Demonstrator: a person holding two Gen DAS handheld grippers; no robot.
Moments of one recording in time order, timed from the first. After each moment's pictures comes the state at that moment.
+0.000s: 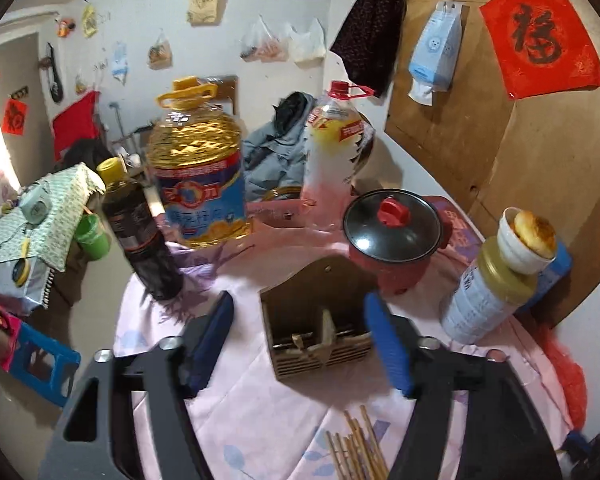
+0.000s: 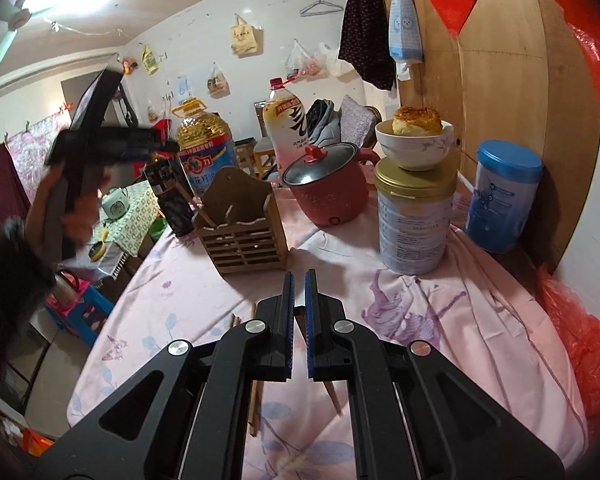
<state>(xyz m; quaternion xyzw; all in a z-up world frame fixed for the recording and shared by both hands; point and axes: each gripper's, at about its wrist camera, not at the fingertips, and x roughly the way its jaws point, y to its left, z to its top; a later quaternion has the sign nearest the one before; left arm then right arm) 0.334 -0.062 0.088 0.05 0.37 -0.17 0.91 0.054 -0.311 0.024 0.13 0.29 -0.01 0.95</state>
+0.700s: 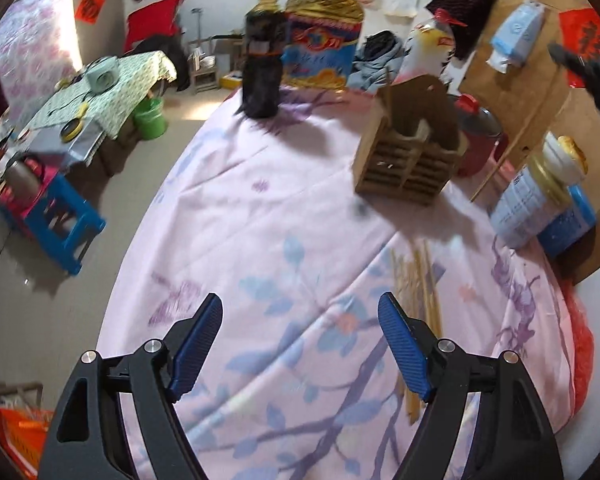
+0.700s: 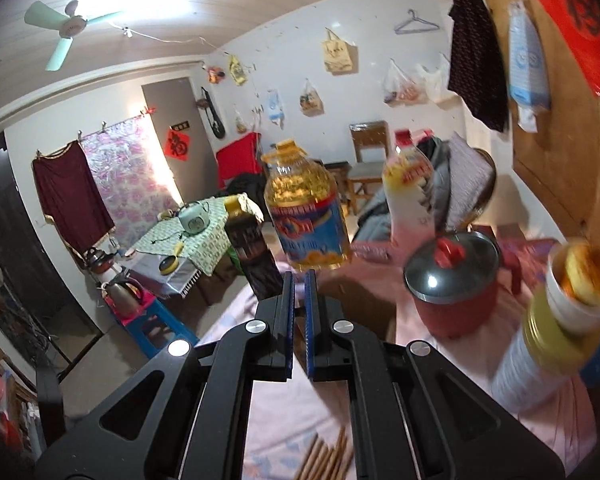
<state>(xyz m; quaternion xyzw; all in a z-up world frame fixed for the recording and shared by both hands) 0.162 0.069 -0.022 -0.05 0.48 -0.05 0.87 0.235 -0.251 0.104 0.11 0.23 0.16 0.95</state>
